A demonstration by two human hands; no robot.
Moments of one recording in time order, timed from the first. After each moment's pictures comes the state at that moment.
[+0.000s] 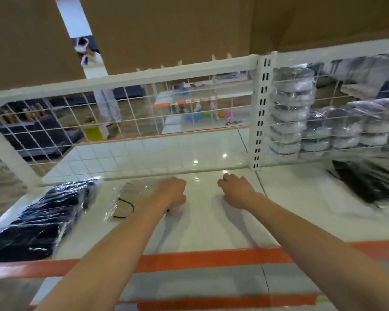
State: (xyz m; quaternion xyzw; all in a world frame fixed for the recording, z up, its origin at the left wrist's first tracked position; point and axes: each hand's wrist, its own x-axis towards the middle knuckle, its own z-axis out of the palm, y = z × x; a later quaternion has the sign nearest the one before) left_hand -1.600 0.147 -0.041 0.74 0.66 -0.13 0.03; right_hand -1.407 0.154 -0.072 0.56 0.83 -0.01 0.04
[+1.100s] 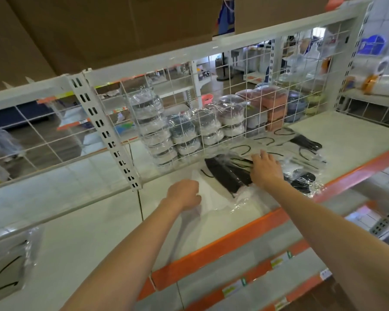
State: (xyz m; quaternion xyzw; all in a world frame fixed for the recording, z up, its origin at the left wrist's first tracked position) left_hand -1.222 0.170 -0.069 0.87 0.49 -0.07 0.06; right_hand -0.999 0.128 -0.089 0.84 0.54 -0.02 -0.09
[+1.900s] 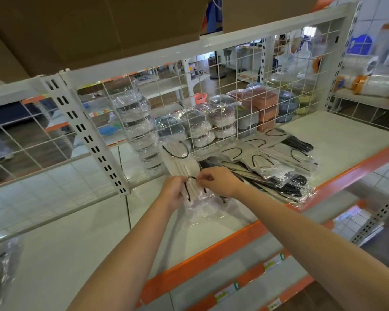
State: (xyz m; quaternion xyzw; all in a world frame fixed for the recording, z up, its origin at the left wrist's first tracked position) left_hand -1.197 0.183 -0.065 0.40 0.52 0.36 0.66; right_hand -1.058 0.141 -0.067 0.64 0.69 -0.23 -0.24
